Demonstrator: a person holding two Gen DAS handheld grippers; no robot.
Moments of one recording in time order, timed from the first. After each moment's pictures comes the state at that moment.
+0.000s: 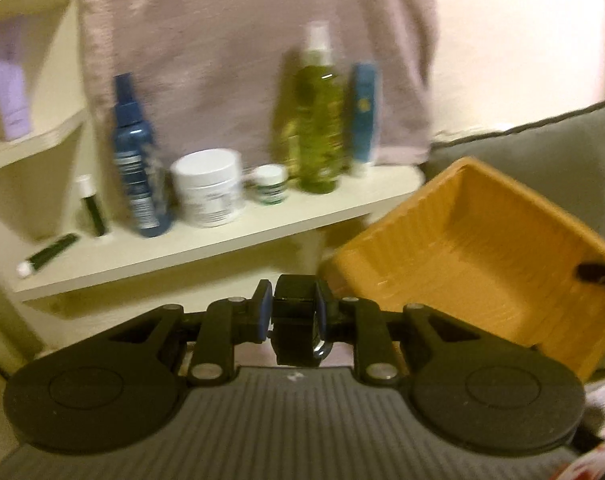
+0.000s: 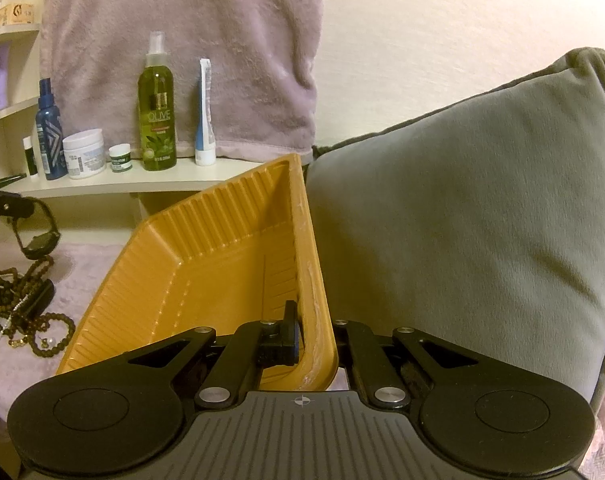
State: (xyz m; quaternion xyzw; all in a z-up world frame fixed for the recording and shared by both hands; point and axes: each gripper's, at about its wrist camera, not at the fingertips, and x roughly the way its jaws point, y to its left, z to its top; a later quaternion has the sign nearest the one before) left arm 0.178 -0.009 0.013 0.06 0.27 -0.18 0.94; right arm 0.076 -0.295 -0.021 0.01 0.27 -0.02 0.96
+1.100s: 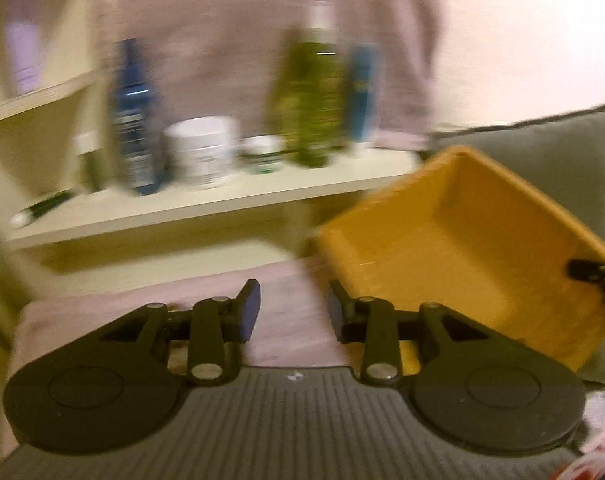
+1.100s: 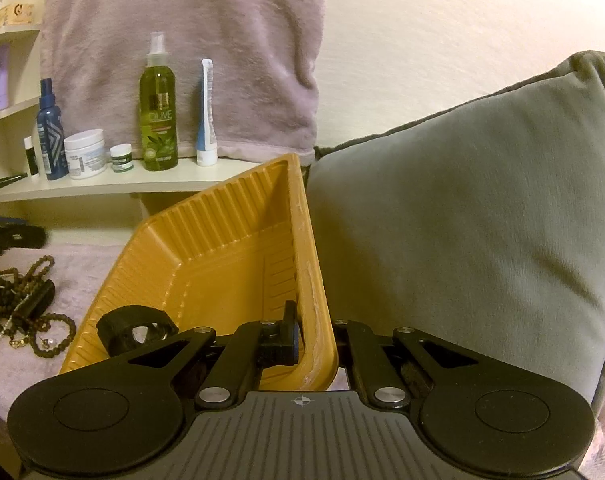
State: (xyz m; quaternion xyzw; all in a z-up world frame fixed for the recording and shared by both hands) left arm 0.156 -0.010 0.000 0.04 0.30 -0.13 0.95; right arm 0.076 -0.294 -0.021 0.01 0.27 -0.02 0.96
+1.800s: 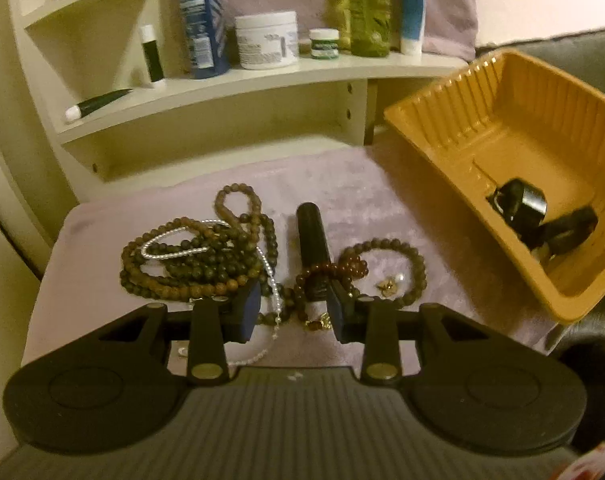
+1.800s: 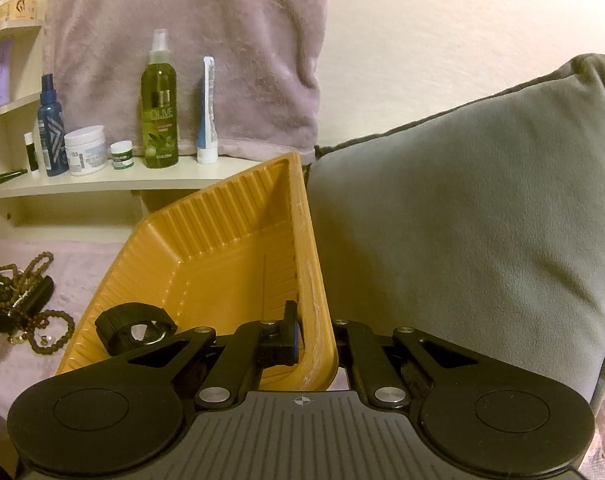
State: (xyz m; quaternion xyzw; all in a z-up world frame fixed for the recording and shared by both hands) left arm 0.121 0.024 -0.071 0.08 0.36 -0.09 0.93; right arm 0.077 -0.294 -0.021 0.00 0.27 -0.02 0.96
